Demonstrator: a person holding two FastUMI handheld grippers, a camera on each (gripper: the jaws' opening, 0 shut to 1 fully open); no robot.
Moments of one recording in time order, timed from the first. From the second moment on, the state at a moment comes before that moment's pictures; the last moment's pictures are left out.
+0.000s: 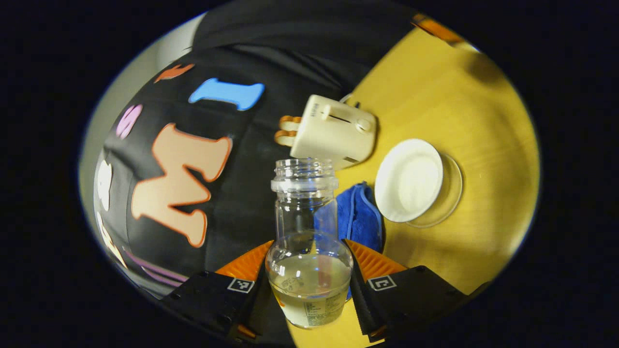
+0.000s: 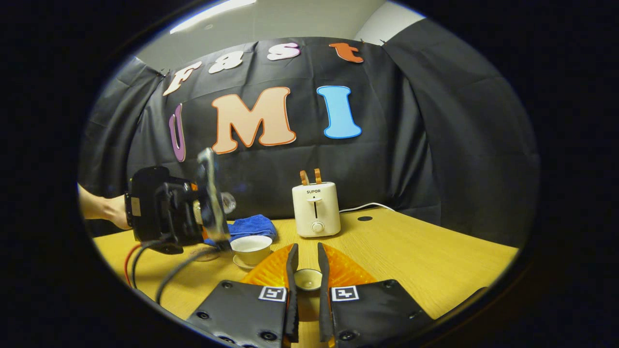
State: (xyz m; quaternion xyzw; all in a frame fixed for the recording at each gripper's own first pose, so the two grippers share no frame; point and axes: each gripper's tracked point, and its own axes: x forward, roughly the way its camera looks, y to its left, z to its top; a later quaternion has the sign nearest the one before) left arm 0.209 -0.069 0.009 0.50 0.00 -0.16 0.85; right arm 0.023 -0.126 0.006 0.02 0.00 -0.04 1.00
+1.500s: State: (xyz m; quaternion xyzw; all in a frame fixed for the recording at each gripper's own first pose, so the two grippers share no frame) left arm 0.239 -0.034 -0.015 -0.05 0.00 -0.09 1.00; right arm 0.022 -0.125 0.005 -0.01 0.00 -0.05 1.00
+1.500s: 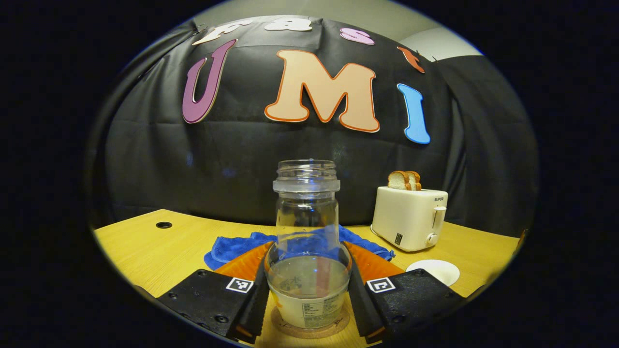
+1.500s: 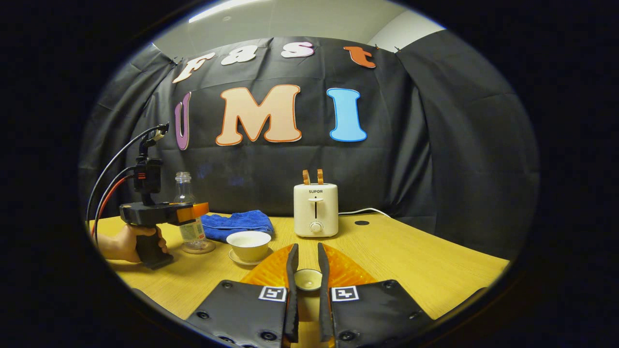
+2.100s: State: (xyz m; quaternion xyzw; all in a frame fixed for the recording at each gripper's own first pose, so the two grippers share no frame) left arm 0.239 -0.040 -0.016 -0.01 -0.01 -0.09 1.00; right arm 0.023 -0.126 0.005 -0.01 0.00 -0.05 1.00
